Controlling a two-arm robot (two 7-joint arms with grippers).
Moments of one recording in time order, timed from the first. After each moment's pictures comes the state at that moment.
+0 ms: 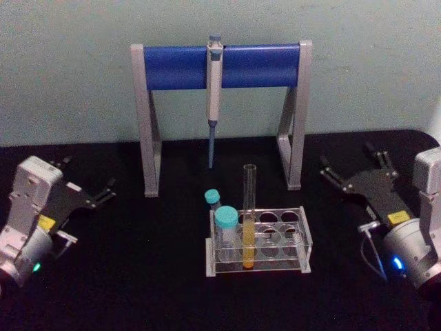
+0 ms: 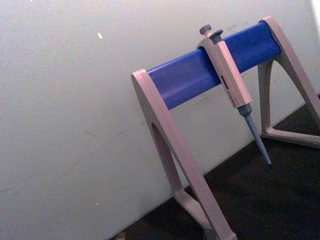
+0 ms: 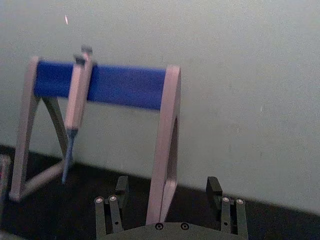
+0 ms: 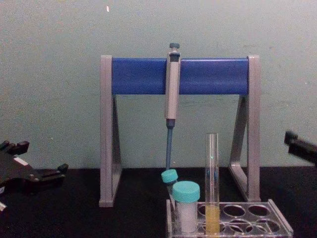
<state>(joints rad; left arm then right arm) -0.20 0.60 0.45 -1.41 -0.25 -0.12 0.03 0.05 0.32 -0.20 -1.53 0.24 -0.17 0.12</state>
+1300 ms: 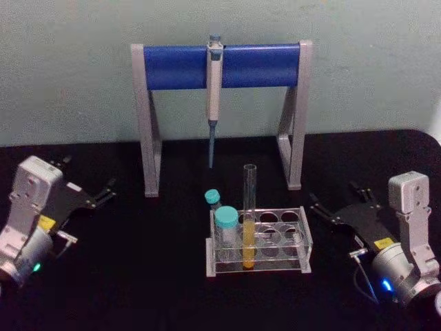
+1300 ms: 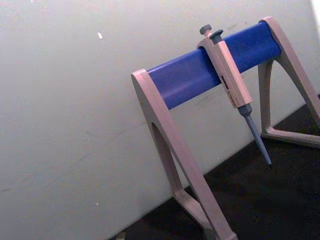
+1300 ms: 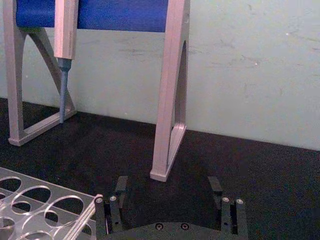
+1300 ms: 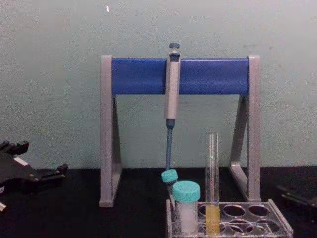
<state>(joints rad) -0.20 0.60 0.45 -1.41 -0.25 -0.12 0.03 0.07 0.27 -0.18 -1.38 0.21 -0.10 0.18</state>
